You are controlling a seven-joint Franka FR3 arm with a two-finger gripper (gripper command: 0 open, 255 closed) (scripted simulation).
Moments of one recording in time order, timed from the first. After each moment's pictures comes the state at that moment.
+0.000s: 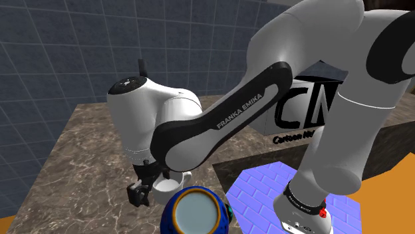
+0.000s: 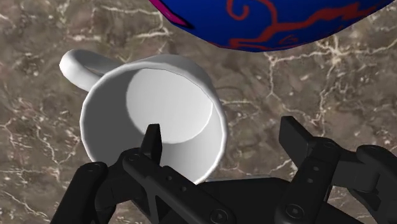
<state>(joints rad) 0.15 0.09 0.63 -2.15 -0.08 2.14 0.64</state>
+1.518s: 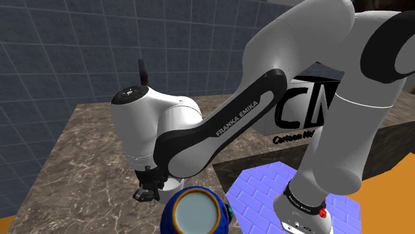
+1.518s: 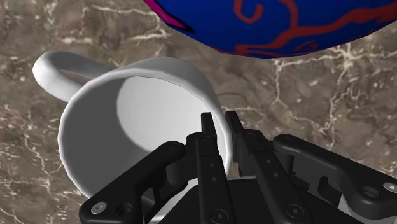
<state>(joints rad) 0.16 0.12 0.63 -2.17 -0.10 2.18 0.65</state>
